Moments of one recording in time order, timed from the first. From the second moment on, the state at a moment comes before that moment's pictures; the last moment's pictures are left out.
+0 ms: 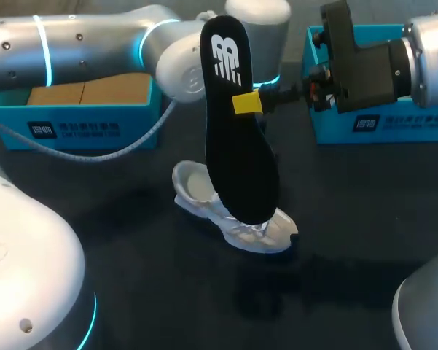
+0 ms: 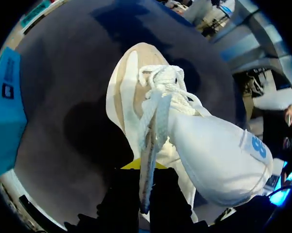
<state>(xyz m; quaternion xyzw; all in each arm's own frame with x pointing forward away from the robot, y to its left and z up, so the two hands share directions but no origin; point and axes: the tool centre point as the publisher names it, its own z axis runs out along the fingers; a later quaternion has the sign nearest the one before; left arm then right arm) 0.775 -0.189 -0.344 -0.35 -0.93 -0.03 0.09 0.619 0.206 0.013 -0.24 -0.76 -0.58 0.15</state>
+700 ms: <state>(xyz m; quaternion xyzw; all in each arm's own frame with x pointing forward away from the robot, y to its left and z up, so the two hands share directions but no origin) 0.780 -0.192 -0.324 -0.58 -0.80 -0.13 0.03 0.618 0.206 0.013 -0.24 -0.76 -0.58 0.15</state>
